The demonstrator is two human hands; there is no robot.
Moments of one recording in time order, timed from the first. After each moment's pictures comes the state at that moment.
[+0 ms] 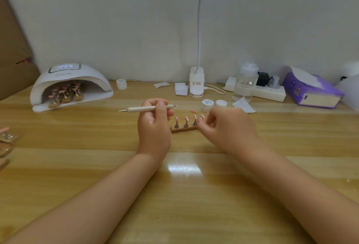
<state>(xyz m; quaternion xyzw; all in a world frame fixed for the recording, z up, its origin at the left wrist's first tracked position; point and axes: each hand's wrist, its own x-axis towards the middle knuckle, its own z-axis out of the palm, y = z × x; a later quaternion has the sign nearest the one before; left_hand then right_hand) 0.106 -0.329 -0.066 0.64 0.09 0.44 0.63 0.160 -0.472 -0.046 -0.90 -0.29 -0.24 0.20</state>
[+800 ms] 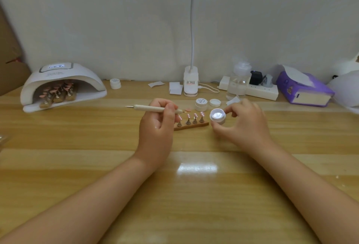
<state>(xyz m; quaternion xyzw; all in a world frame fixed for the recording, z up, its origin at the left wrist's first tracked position) 0.098 -0.340 -0.064 0.71 0.00 0.40 0.57 0.192 -0.514 -0.061 -0.91 -0.23 -0.22 0.27</state>
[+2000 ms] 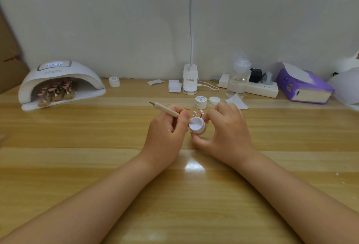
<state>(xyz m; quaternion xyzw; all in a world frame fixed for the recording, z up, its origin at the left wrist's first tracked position) 0.092 -0.350 -0.066 0.80 -0.01 0.34 0.49 0.159 -0.487 -0.070 -0.84 -0.34 -0.33 0.25</state>
